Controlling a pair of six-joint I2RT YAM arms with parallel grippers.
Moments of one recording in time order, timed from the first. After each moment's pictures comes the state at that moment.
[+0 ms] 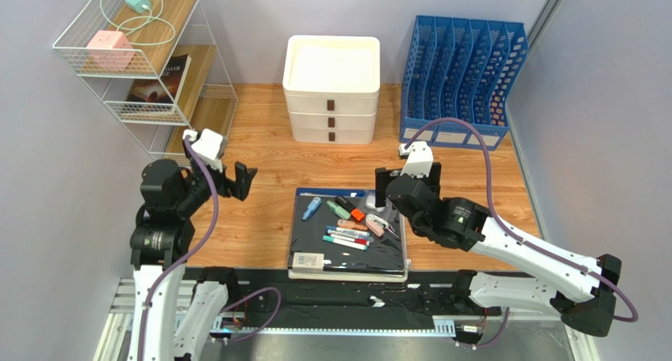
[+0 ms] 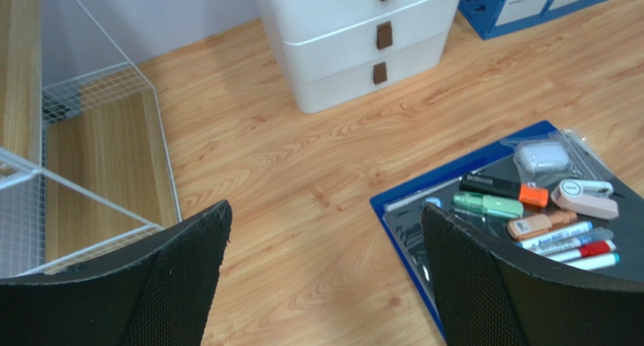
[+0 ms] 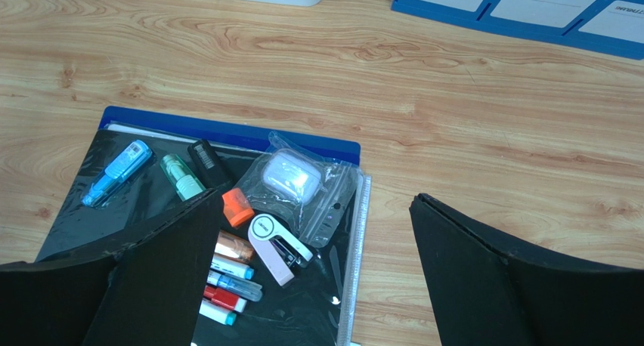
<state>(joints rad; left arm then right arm) -0.02 0.61 1.01 -0.64 0.40 0.18 1.07 1.01 1.01 -0.70 0.80 0.57</state>
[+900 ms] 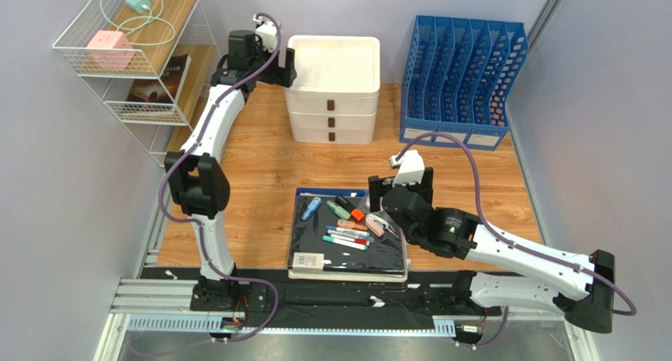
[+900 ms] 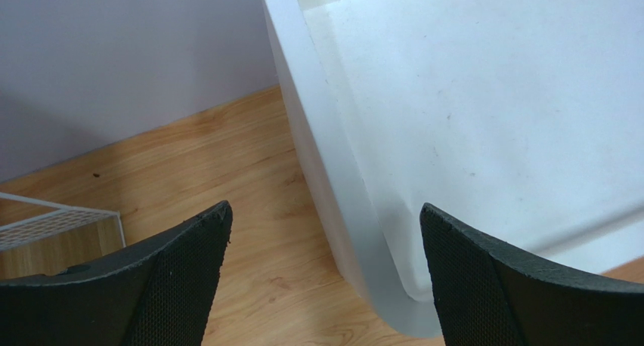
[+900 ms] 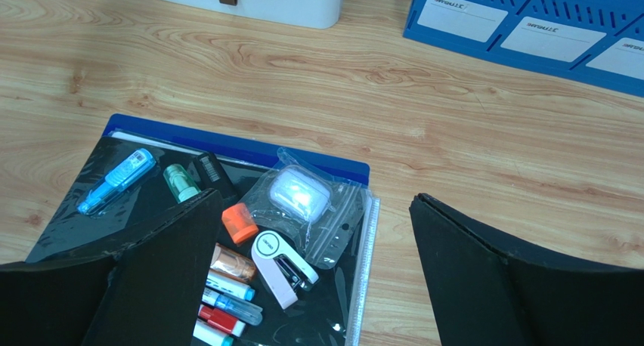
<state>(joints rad) -0.16 2.00 2.02 -0.44 0.24 0.08 1.13 0.99 0.88 -0.49 0.88 0.47</state>
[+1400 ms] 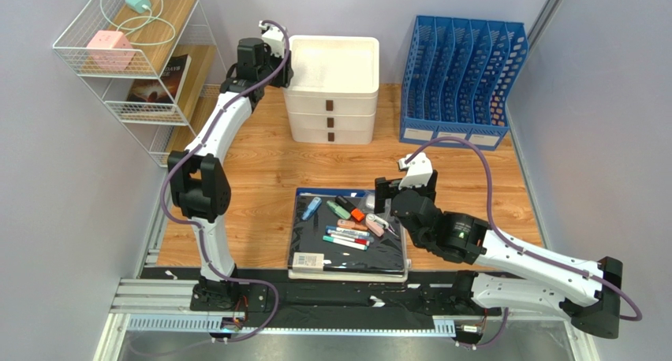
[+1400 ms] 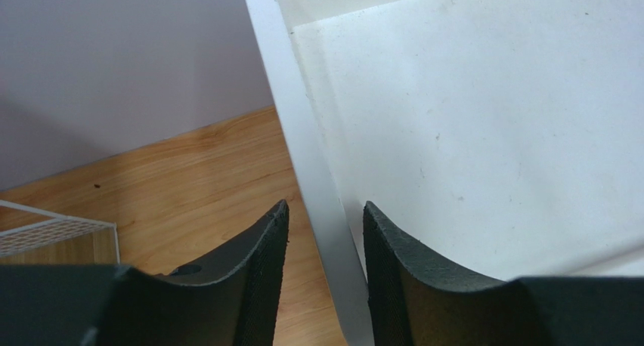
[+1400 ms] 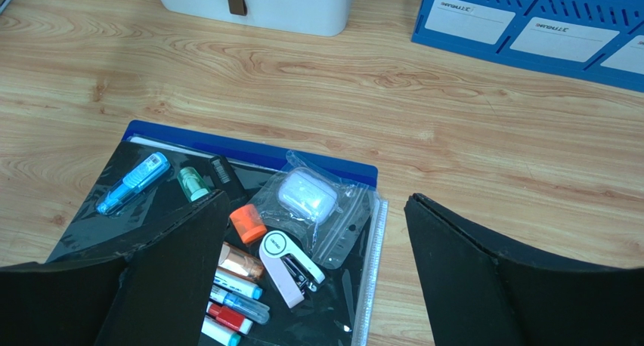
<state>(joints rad) -0.19 1.99 1.91 -0.27 0.16 0.05 1.14 0.91 0.83 -0.45 0.86 0.47</state>
